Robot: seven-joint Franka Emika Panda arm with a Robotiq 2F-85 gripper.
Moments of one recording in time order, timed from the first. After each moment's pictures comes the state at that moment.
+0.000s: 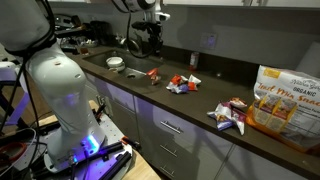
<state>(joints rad) 0.07 -0.17 0.12 -2.31 -0.08 2.18 0.46</state>
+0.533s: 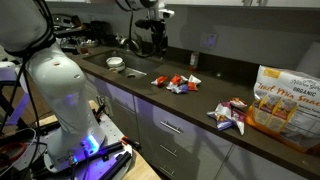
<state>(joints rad) 0.05 -0.20 0.08 -2.31 -0.09 2.20 0.44</state>
